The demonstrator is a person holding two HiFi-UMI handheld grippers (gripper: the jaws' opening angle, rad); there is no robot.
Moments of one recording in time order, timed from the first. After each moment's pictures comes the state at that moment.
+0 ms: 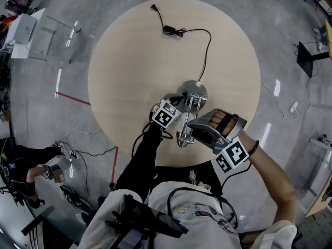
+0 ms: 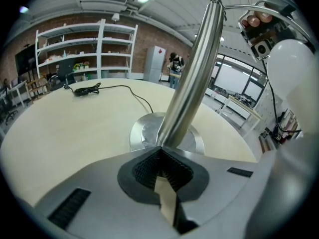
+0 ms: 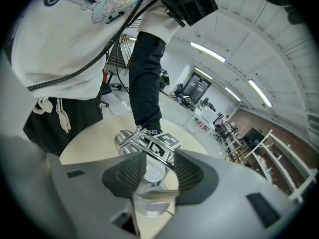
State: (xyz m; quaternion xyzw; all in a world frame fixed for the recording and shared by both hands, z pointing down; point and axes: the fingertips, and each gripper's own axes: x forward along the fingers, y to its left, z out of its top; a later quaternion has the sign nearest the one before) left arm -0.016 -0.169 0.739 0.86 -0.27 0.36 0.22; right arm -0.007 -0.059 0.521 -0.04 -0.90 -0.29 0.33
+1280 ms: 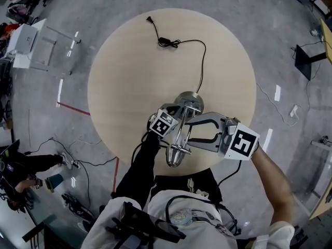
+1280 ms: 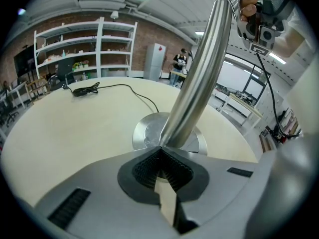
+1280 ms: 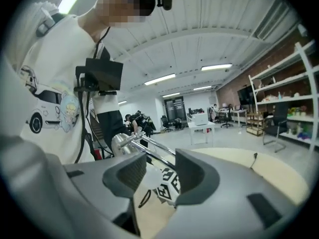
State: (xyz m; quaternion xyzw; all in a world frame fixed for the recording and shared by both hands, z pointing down) left arm -0.014 -0.172 0.740 0.86 -0.27 0.37 0.22; right arm -0.001 -0.101 0.437 -0.04 -0.99 0.05 0.11
